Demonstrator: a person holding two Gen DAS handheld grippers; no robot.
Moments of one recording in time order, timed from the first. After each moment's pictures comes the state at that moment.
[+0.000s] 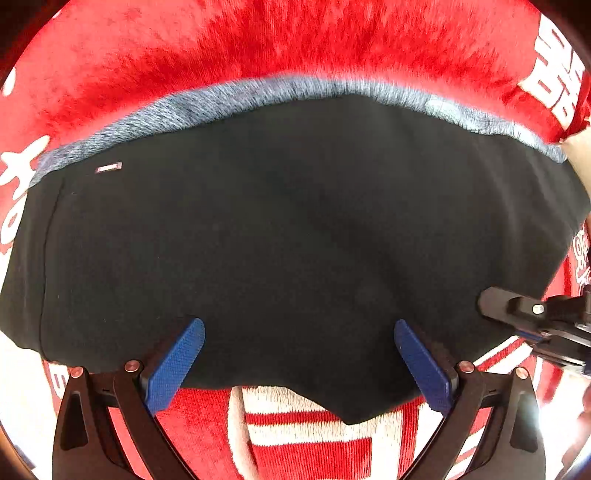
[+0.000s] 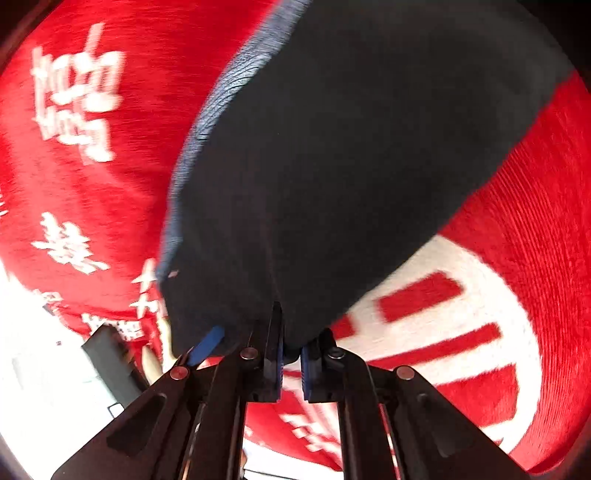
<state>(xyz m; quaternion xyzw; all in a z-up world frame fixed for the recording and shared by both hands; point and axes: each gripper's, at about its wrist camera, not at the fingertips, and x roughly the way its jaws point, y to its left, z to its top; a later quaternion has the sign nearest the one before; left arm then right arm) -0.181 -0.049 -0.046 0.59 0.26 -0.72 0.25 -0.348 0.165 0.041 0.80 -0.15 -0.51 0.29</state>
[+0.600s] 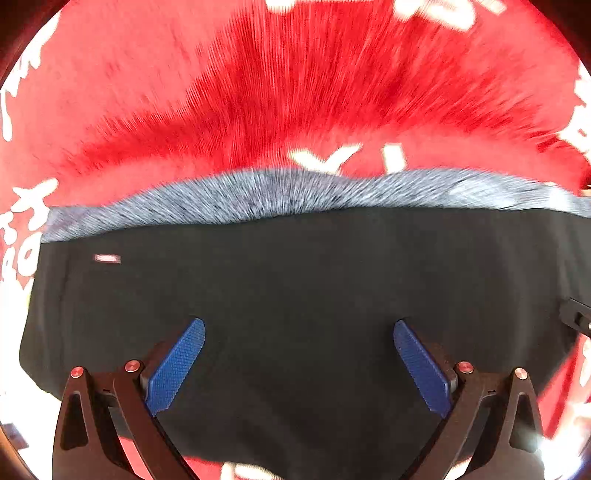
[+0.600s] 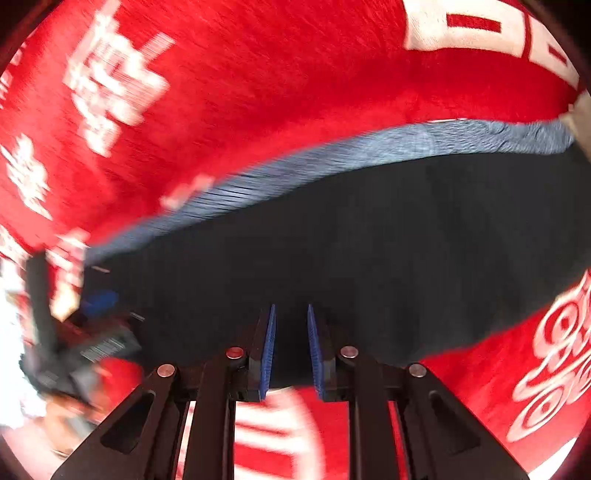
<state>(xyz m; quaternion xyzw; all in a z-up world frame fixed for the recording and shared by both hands) -0.256 -0.084 -0.039 0.59 0.26 -0.70 0.31 -0.443 0.158 0.088 0.67 0.16 -0.63 0.35</state>
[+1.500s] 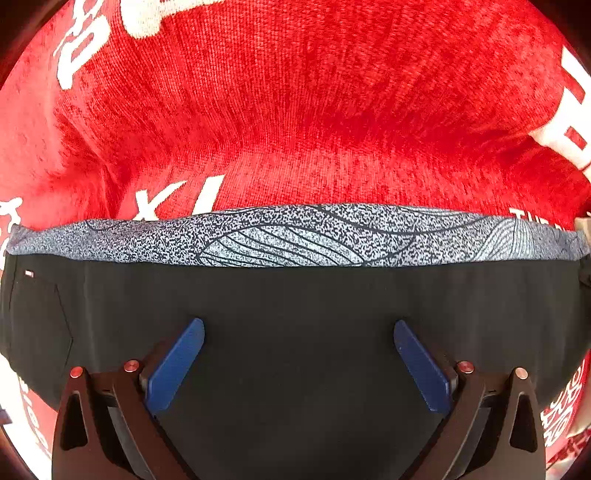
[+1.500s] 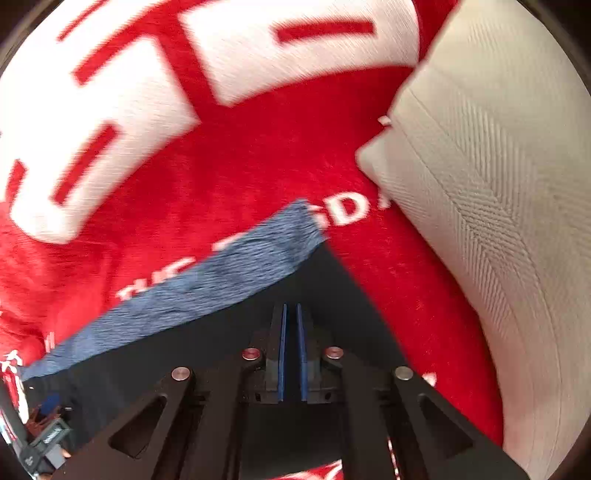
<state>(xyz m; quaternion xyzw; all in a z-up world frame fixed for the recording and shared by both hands) -0.403 -0.004 -0.017 0.57 0.27 -0.70 0.33 -0.693 0.300 0.068 0.66 0.11 -0.72 0.20</state>
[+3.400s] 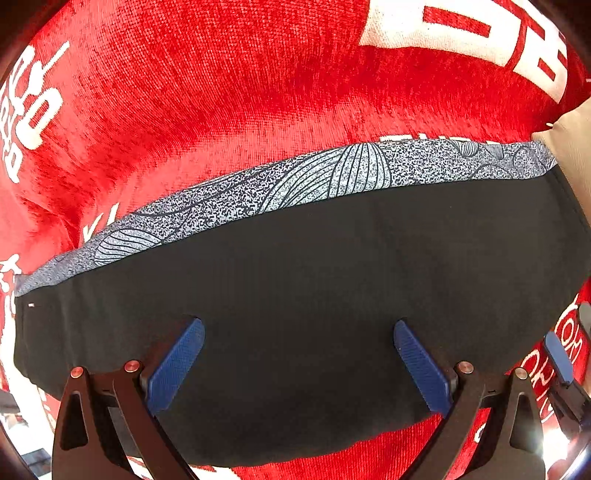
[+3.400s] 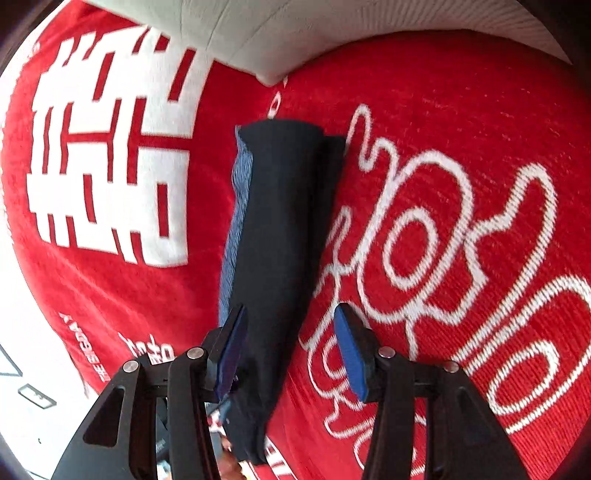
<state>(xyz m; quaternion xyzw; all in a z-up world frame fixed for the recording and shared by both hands) -0.475 0.115 0.018 0.63 0.20 -0.70 0.27 -0.585 0.436 0.047 0.65 -0.38 -0.62 0.22</state>
